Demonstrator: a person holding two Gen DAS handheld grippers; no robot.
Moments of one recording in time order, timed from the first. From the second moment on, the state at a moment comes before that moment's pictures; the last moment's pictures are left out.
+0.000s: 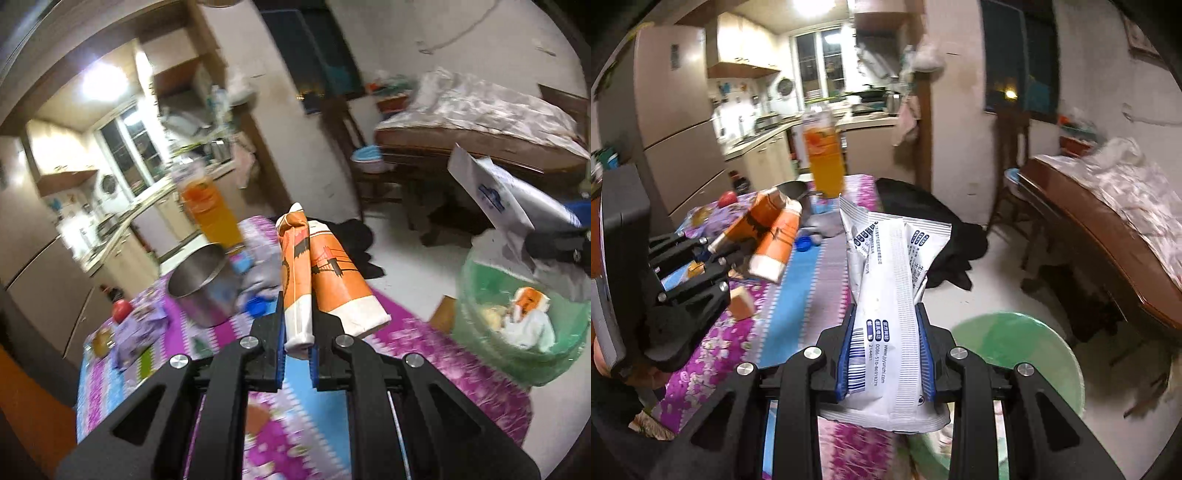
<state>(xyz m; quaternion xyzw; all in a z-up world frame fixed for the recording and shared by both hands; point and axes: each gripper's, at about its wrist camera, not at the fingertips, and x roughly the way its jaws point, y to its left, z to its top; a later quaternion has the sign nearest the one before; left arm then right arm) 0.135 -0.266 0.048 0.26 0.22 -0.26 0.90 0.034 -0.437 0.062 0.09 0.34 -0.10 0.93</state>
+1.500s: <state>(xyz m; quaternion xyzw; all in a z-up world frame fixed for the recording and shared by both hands) 0.090 -0.458 -0.036 0.42 0.31 -0.56 0.64 -0.037 -0.582 -0.024 0.18 0.52 -0.23 0.80</state>
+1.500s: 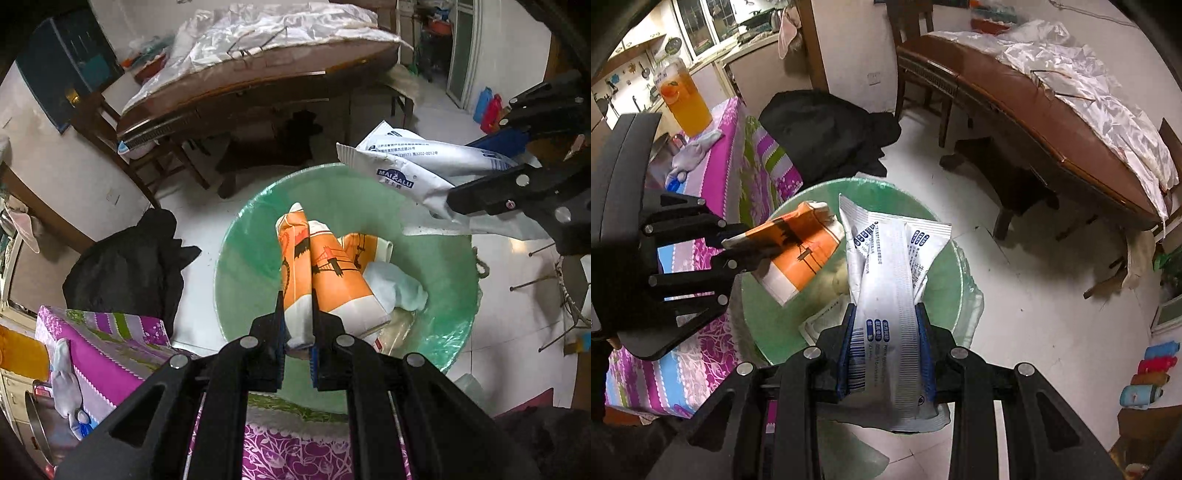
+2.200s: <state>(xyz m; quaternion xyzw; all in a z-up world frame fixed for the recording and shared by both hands) 0.098 -0.463 -0.043 0.43 0.31 -0.53 0.66 -0.019 -0.592 -0.035 0.19 0.53 -0.22 0.80</state>
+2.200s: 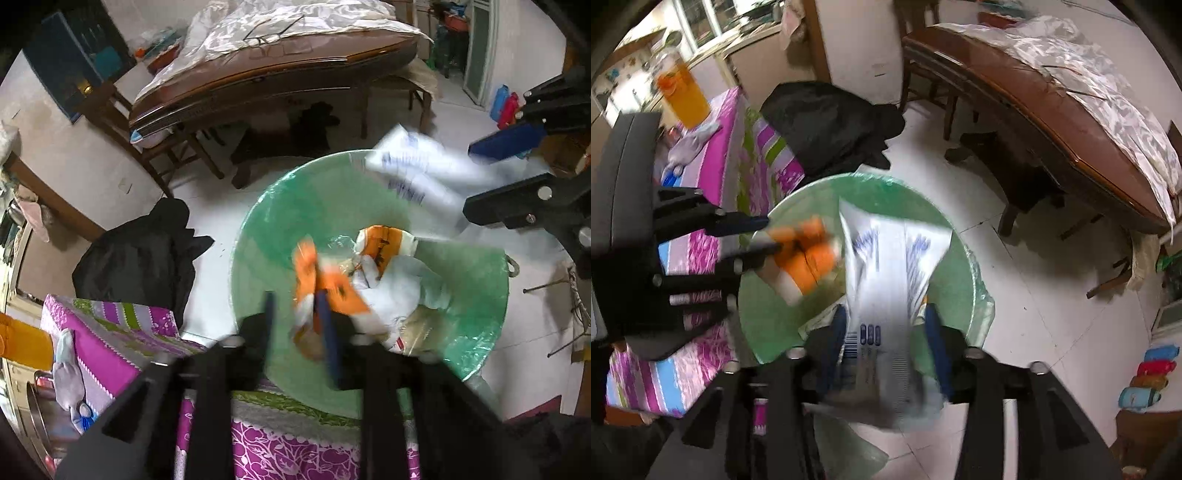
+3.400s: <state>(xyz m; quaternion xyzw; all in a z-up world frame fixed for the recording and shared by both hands) 0.091 -0.435 -0.029 0.39 0.27 -0.50 0.72 -0.024 -0.579 -0.059 0.22 0.53 -0.21 0.79</state>
